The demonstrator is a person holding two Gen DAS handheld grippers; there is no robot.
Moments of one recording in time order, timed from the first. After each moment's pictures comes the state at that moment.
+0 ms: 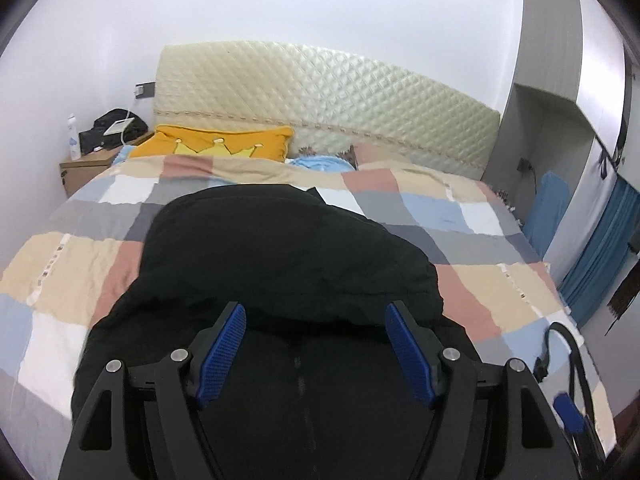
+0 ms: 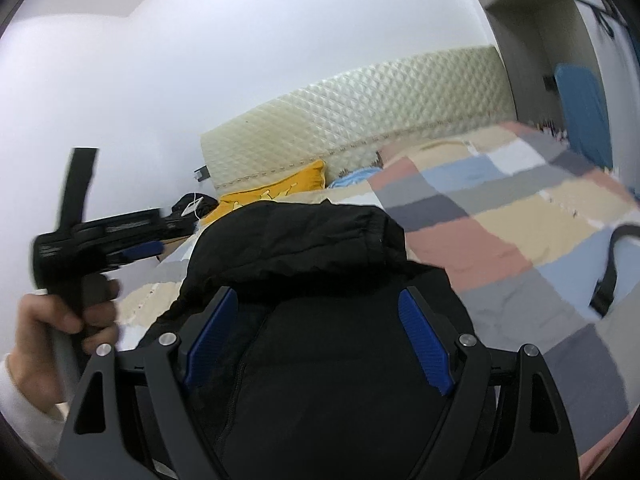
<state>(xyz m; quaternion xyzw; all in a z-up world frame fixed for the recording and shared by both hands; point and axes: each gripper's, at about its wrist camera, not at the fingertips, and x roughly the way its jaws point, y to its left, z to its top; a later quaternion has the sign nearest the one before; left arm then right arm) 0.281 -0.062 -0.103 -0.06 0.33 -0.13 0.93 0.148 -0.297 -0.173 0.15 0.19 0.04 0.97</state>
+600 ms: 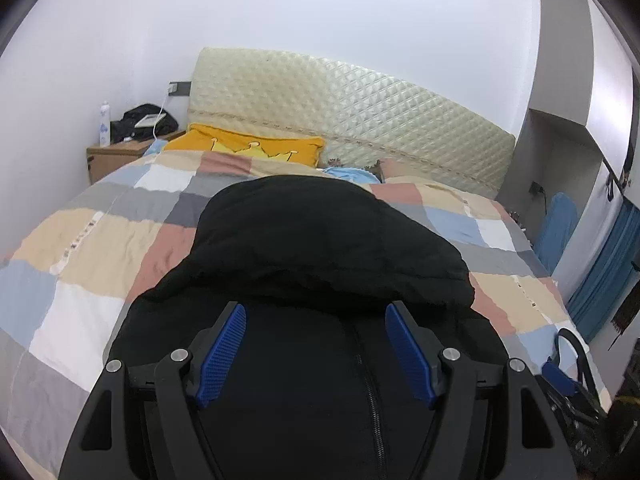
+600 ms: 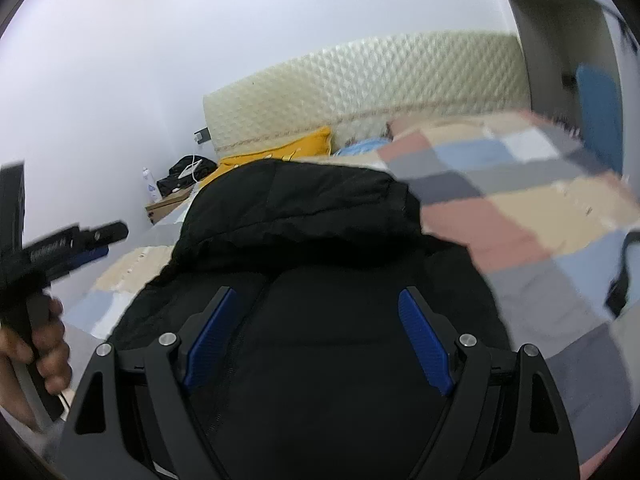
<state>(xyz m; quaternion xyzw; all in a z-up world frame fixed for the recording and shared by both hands) 0.246 0.012 -0.134 -0.09 0.30 -0.11 0.94 0.186 -0.269 -0.199 0.13 0.26 0.05 0.96</state>
